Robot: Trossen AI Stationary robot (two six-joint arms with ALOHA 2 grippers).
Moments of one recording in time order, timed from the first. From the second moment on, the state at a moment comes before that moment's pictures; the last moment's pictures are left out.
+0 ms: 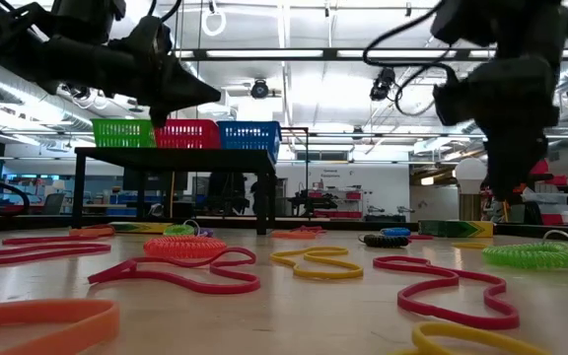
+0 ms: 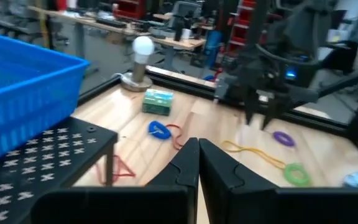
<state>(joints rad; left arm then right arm) 0.07 1.03 0.28 0.67 -0.22 -0.18 0.16 1.28 0.71 -0.67 -0.02 0.84</state>
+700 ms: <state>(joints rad) 0.07 1.08 0.28 0.62 -0.36 -0.28 0.19 1.54 0.73 -0.63 0.02 1.15</state>
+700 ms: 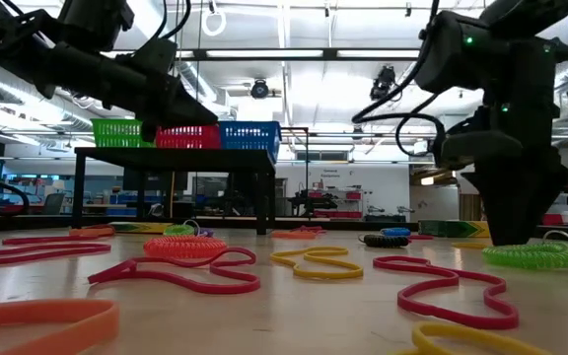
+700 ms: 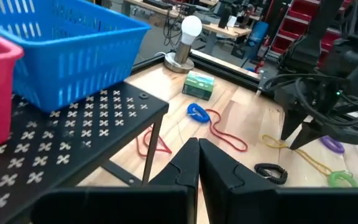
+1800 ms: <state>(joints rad) 0.07 1.09 0.28 0.59 -0.36 -0.38 0.16 1.49 0.72 -0.45 0.11 1.08</state>
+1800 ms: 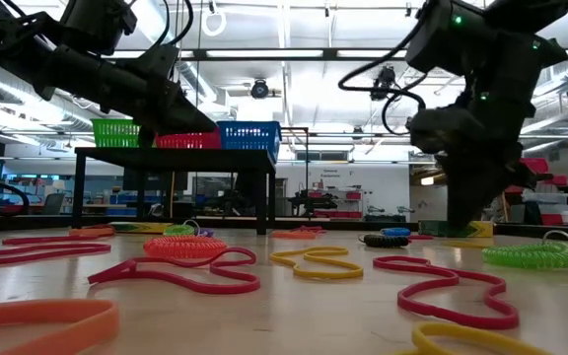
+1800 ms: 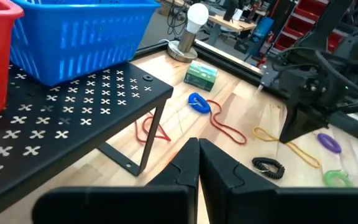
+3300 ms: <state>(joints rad) -0.23 1.14 0.49 -0.60 -0.22 -0.85 0.03 1.49 0.72 -0.29 0.18 0.61</state>
